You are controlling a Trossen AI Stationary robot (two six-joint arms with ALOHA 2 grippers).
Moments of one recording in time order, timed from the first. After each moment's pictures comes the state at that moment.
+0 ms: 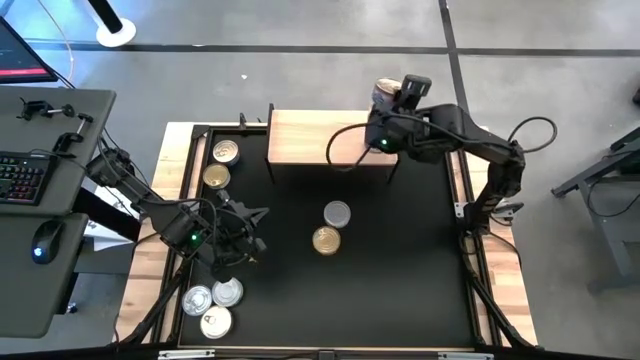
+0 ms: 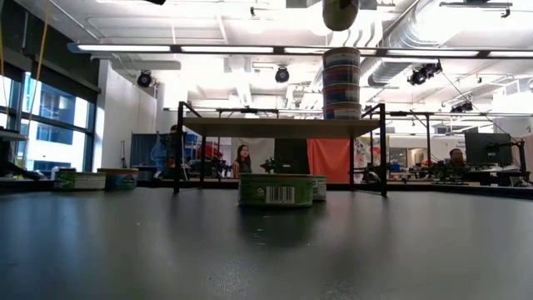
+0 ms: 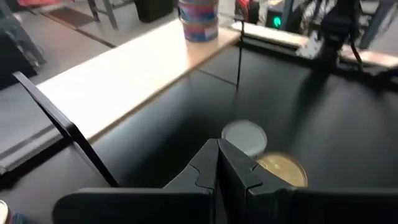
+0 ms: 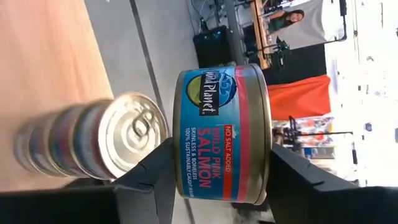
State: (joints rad) left arm -0.64 1.30 1.14 -0.93 -1.13 -0.99; right arm -0.08 1.74 2.26 -1.57 1.10 -0.27
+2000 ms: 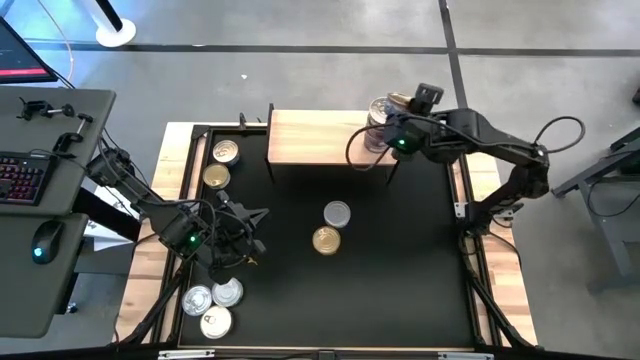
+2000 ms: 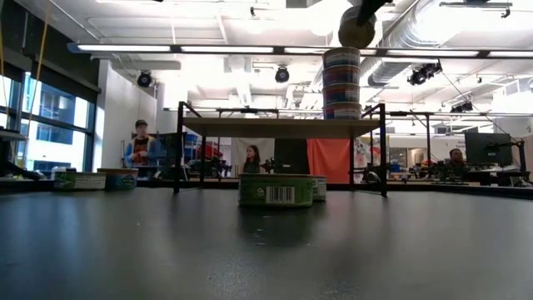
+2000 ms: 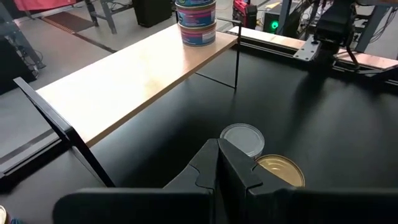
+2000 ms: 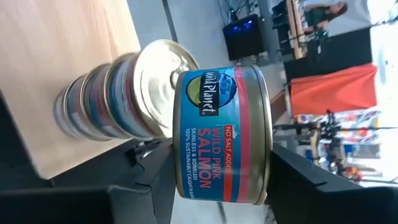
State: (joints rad) left arm -0.65 1.30 1.14 -0.92 -1.14 -0.98; right arm -0.13 1.52 1.90 -1.43 0.95 -0.23
